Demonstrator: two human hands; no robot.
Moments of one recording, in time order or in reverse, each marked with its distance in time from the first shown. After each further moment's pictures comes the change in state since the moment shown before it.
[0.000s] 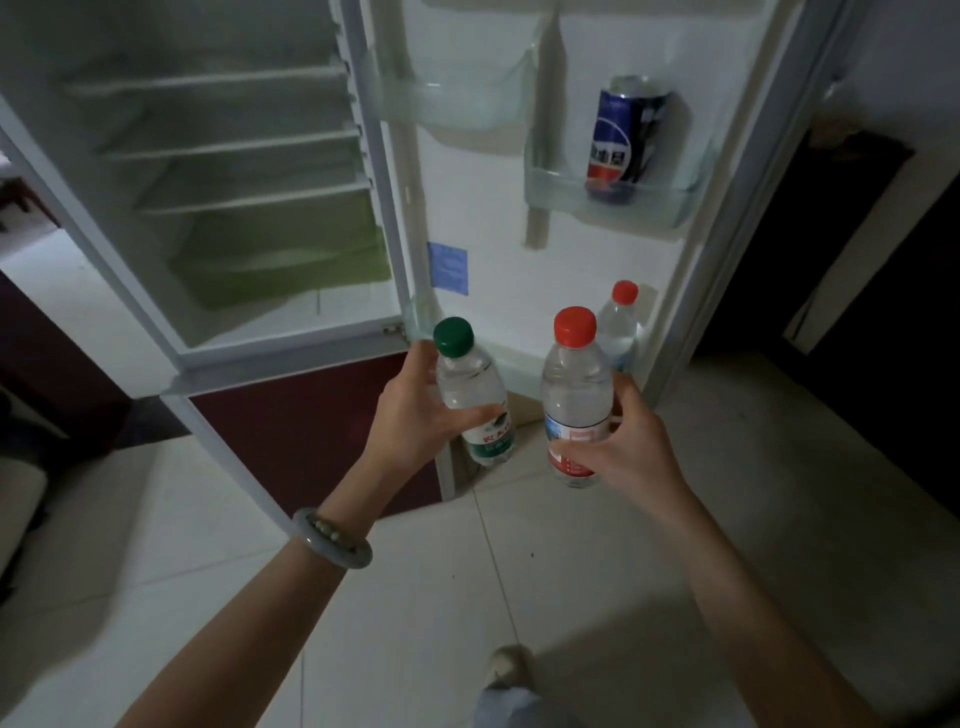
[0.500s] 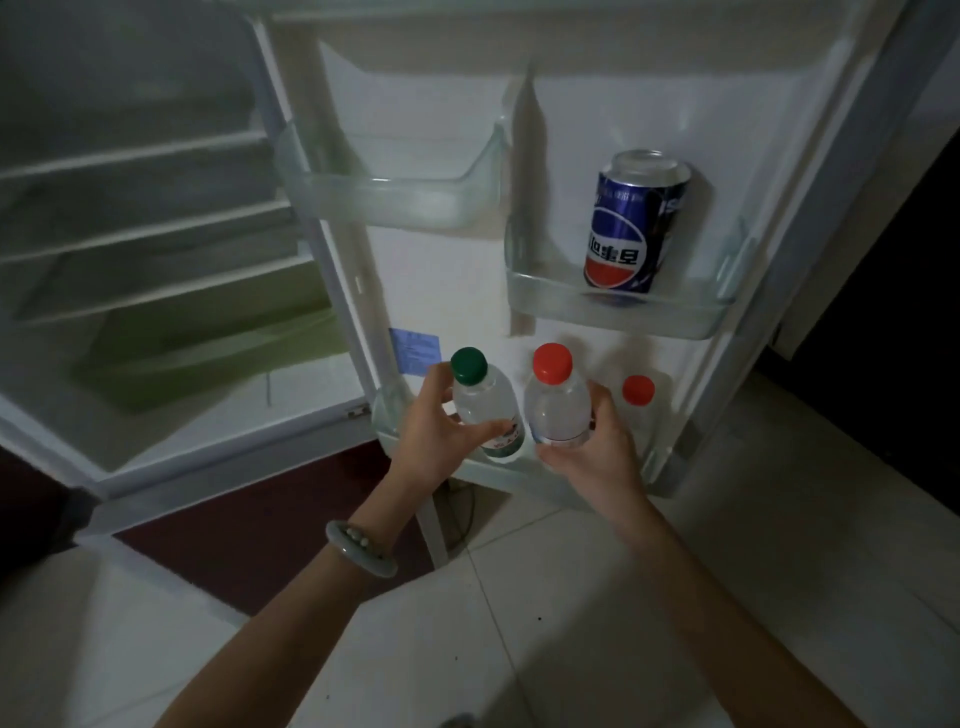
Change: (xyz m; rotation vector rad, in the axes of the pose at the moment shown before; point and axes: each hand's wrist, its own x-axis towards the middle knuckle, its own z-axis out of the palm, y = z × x) left_hand 0.179 -0.044 0.050 -0.084 -0.074 0.065; right_hand 0.169 0.017 0.038 0.021 0.227 -0.011
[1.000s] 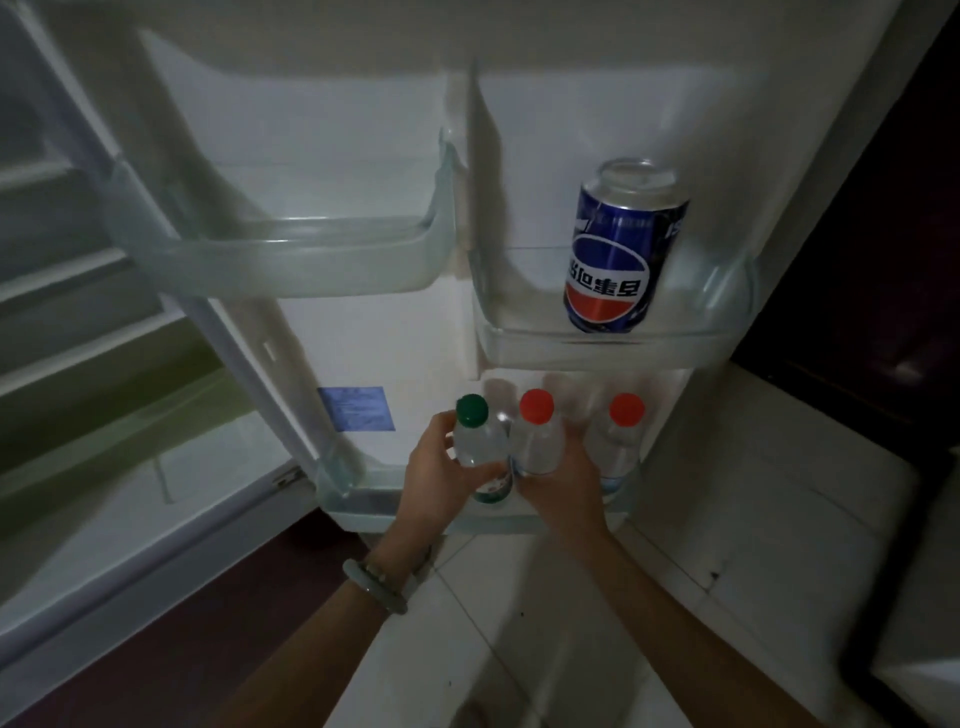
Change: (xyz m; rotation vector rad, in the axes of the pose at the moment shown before) left_hand 0.061 -0.075 0.046 0.007 -0.268 -0.103; right_hand 0.037 0.070 0.068 -0.144 0.291 0.200
